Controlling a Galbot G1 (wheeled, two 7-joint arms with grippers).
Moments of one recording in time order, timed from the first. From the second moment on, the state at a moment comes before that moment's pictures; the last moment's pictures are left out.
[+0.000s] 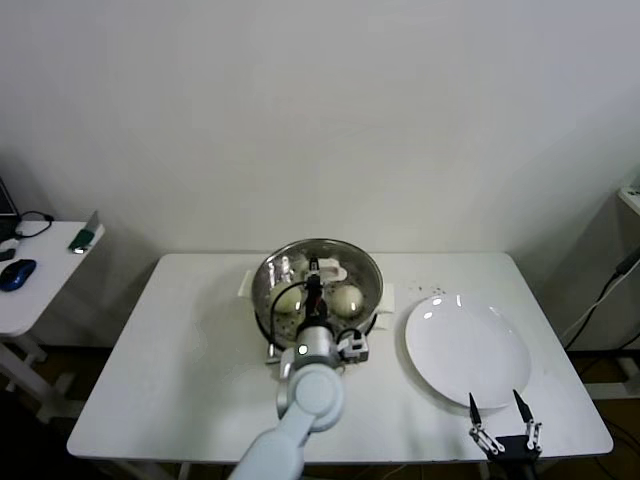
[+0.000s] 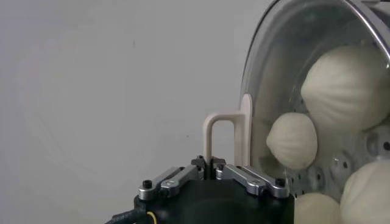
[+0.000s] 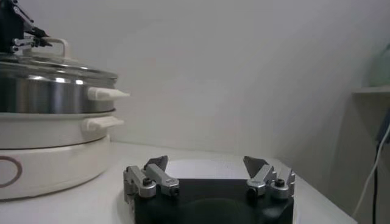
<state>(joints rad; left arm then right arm) 0.96 -1.53 0.08 -1.72 1.61 0.66 0.23 -1.76 1.35 0.70 1.74 0.21 0.48 -0.11</state>
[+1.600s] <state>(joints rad) 1.09 -1.37 0.06 -2.01 1.27 0.59 0.15 -1.75 1.37 0.68 1.76 0.20 0.44 -0.08</state>
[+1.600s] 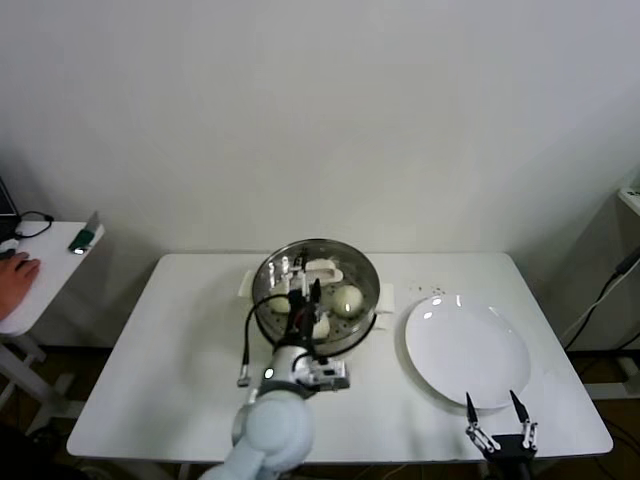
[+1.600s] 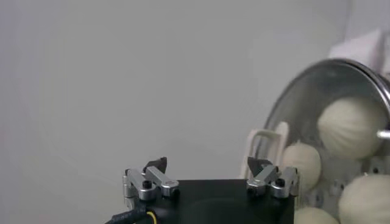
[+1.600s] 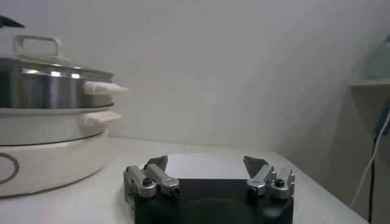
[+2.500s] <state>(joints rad) 1.46 -1.23 -0.60 -1.95 -0.10 -0.03 -0.08 -1.73 1.36 0.68 1.77 0.21 0.46 0.00</state>
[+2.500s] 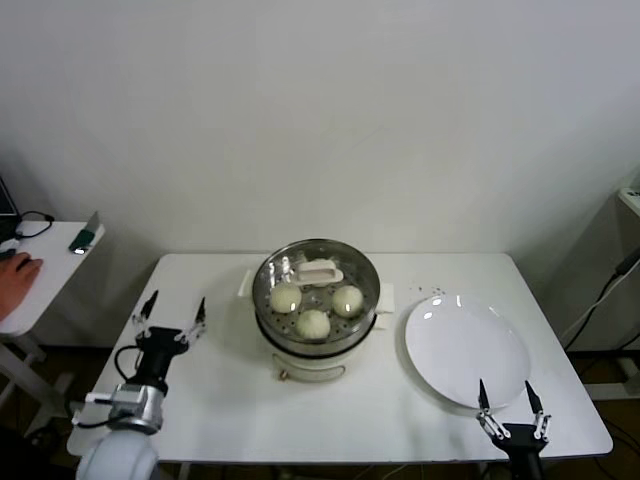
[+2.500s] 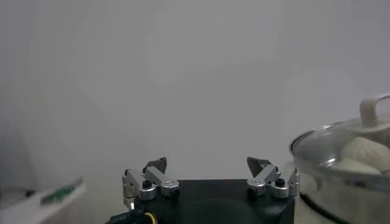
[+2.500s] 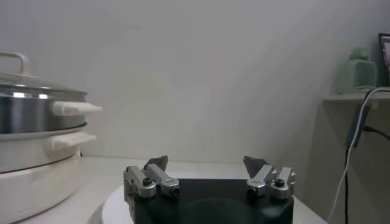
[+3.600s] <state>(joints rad) 1.59 -1.28 -0.55 -1.81 -0.30 -0.28 -0.04 -1.74 1.36 0.66 1.76 0.23 0.47 0.00</state>
